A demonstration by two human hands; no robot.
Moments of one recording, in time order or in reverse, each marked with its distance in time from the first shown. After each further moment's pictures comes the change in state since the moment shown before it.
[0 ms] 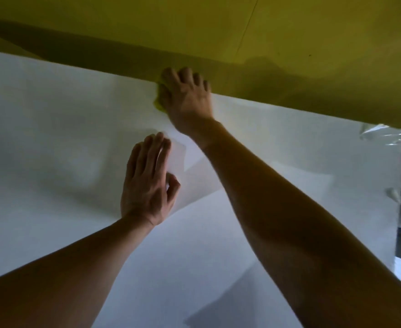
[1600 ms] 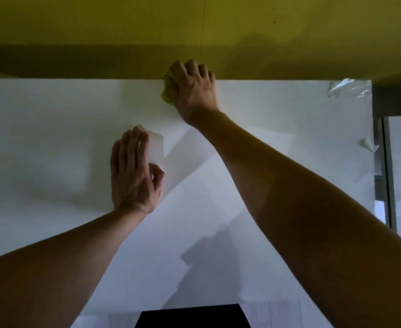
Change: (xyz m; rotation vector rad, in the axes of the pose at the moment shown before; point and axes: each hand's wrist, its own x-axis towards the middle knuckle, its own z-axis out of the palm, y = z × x) left_hand 0.001 0.002 0.001 0.031 -0.007 0.016; right_hand -0.033 0.056 -0.024 0.044 0.067 0.165
